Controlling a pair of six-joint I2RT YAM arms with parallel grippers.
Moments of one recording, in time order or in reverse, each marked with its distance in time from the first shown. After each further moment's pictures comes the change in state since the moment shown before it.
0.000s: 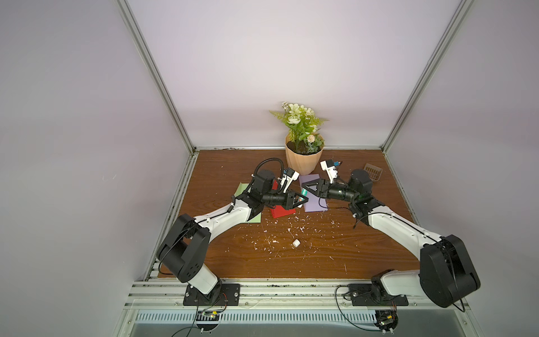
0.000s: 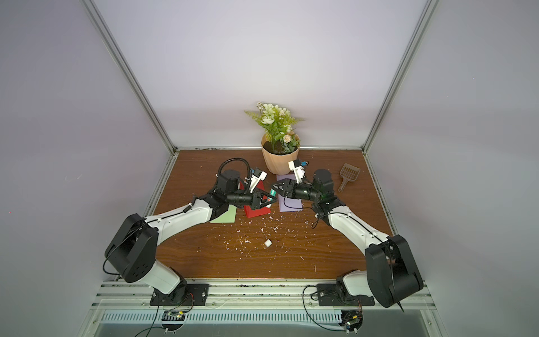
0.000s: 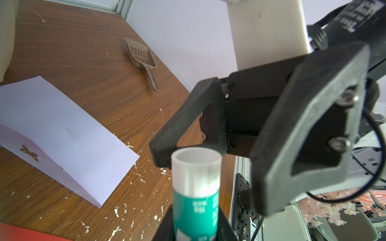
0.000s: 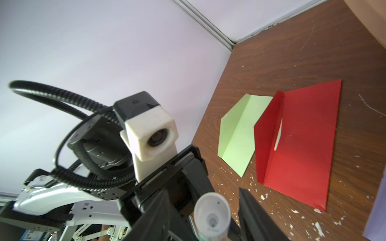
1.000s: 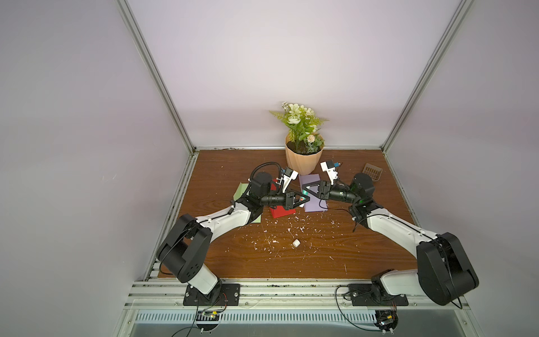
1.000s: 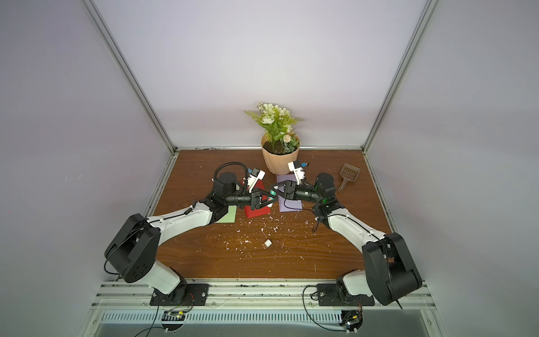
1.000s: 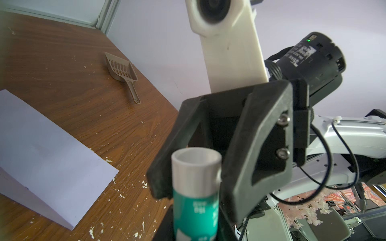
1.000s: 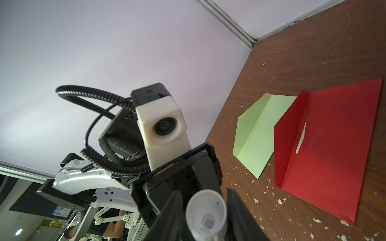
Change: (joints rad) left arm 0.000 -0.001 -0.068 0.221 0.073 -0.137; right arm -0.007 0.015 -0.036 0.158 -0.071 0.064
